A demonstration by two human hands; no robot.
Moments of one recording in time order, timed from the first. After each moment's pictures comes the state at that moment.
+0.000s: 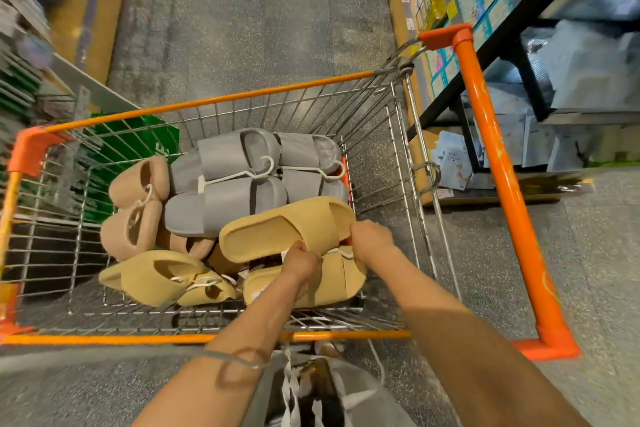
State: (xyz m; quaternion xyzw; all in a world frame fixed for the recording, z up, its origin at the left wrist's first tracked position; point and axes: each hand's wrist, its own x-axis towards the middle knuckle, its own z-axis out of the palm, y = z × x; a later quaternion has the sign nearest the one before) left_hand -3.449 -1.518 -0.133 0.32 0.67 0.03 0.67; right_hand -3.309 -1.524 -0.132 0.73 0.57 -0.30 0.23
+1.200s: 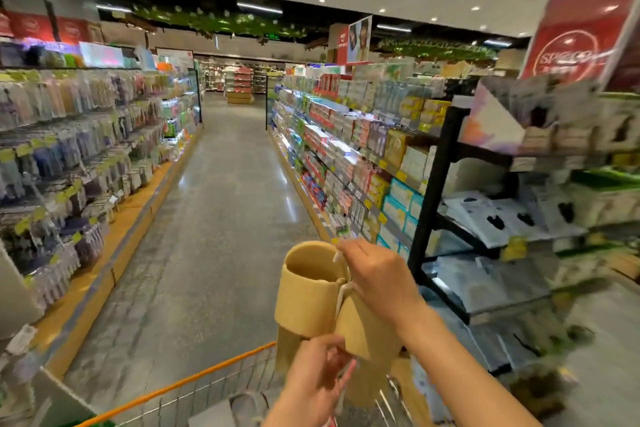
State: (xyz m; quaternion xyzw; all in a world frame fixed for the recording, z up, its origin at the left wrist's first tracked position) left_hand -3.431 -1.459 0.140 0.22 0.40 0.25 0.85; right_hand -3.310 -1.468 0.211 0.61 0.69 0.30 -0.26
